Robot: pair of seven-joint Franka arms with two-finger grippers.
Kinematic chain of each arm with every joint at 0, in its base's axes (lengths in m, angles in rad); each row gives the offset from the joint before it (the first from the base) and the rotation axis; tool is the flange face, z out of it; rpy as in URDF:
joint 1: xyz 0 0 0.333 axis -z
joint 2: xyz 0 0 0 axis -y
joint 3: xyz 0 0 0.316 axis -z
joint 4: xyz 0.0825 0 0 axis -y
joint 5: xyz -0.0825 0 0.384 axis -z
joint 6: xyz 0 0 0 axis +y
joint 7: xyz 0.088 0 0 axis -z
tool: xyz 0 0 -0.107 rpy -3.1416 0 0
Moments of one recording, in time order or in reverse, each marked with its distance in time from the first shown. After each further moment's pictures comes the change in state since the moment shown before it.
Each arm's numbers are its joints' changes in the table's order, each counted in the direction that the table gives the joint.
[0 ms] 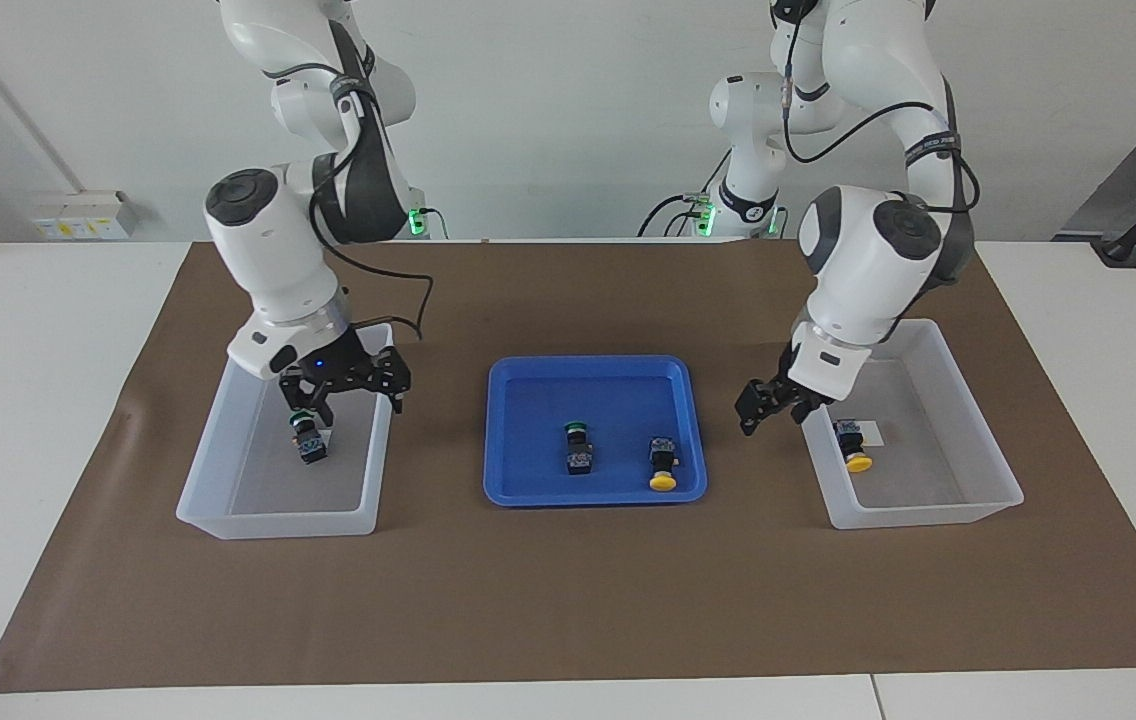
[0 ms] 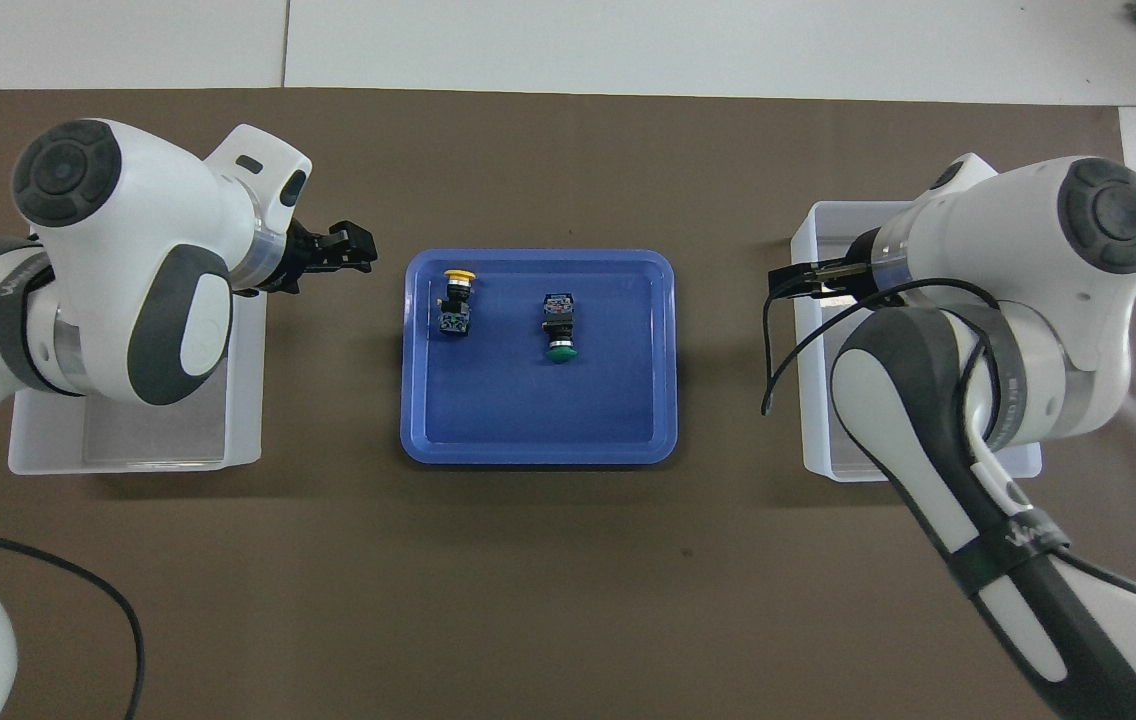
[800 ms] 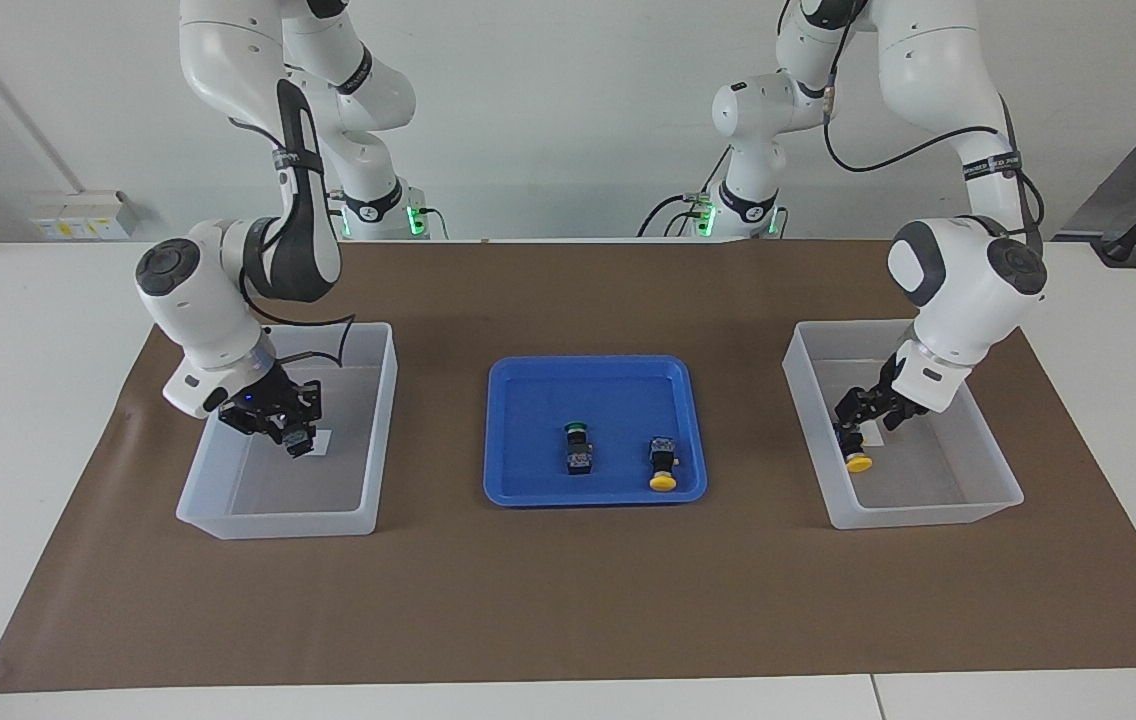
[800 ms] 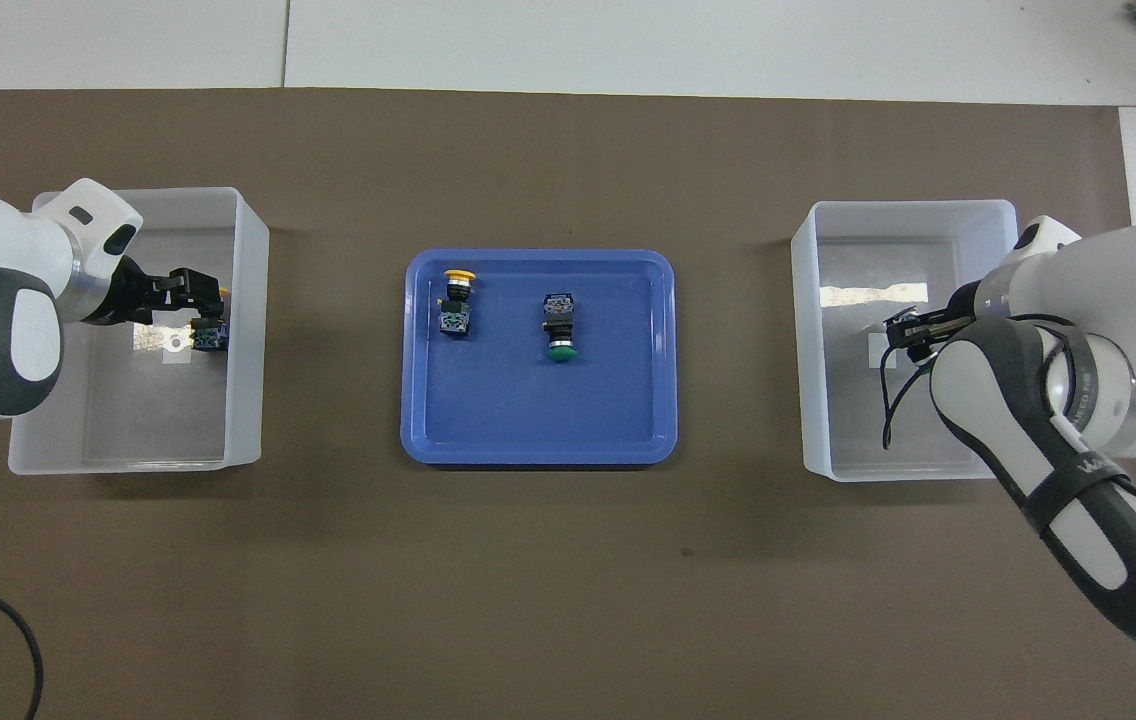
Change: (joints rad) left arm -0.295 0.014 -0.016 -0.114 0.000 0.005 0.392; right arm 0.241 -0.052 0.025 -0.182 0.011 -0.126 -0.434
